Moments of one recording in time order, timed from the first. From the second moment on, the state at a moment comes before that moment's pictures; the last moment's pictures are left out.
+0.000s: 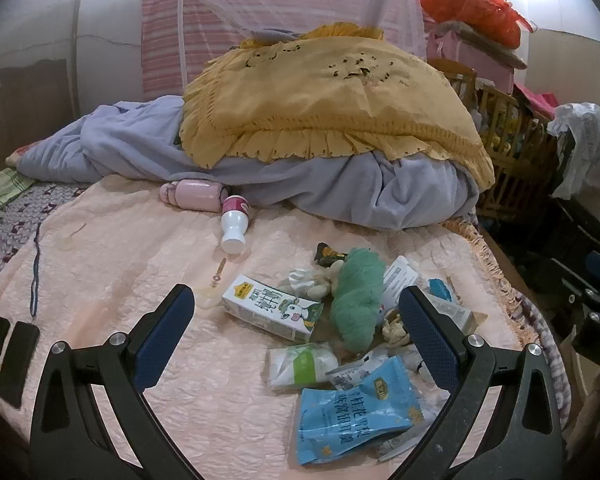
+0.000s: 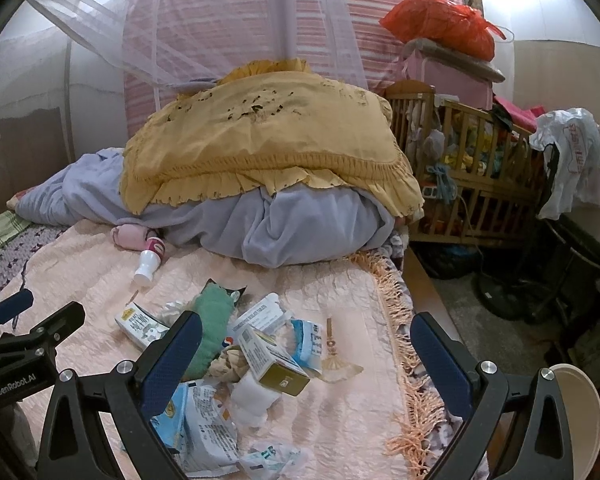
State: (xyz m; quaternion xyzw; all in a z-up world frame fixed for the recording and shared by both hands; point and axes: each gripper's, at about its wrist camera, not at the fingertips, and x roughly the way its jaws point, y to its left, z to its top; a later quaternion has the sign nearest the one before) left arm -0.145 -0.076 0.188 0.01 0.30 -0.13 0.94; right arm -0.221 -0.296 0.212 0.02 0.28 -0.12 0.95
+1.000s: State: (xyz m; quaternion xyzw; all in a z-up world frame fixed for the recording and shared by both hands) left arm -0.128 -0.065 0.157 0.03 0.34 -0.13 0.93; right arm -0.204 -0.310 0.175 0.00 0.36 -0.10 0.93
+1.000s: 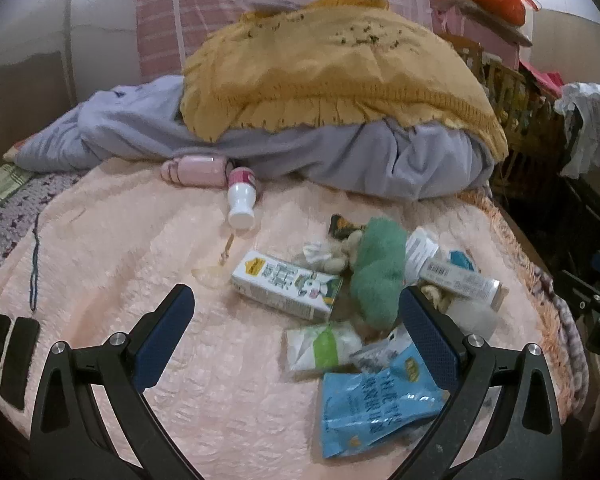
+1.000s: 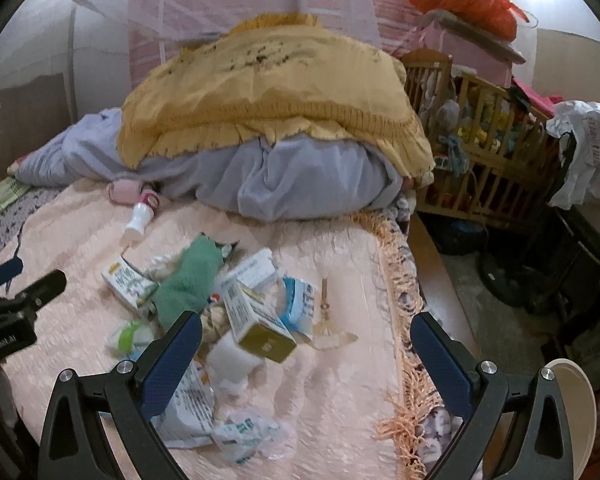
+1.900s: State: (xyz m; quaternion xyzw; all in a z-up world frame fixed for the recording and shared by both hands) left arm -0.131 -0.102 0.080 0.13 0.43 -0.38 0.81; right arm -0.089 -0.325 0.085 0.14 0.52 0.05 0.84
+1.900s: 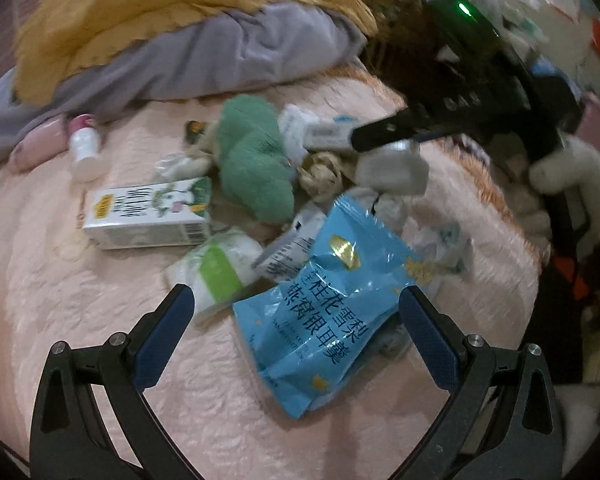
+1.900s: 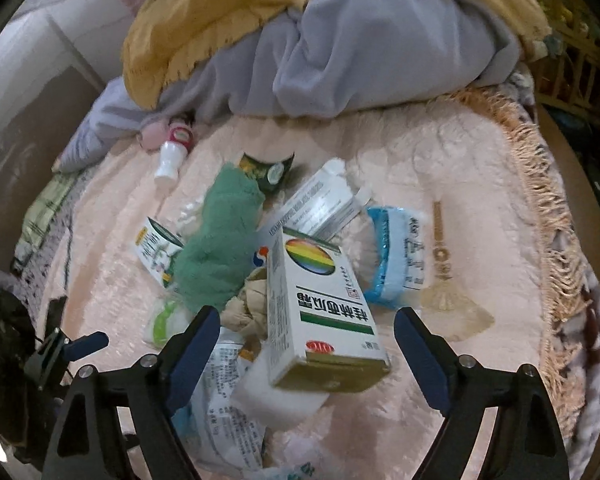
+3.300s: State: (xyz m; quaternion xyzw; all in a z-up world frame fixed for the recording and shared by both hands) left arm -0.211 -0.361 0.153 0.09 0.44 -0.54 0.71; right arm -0.339 -0.541 0.141 0.08 0.46 -0.22 0.86
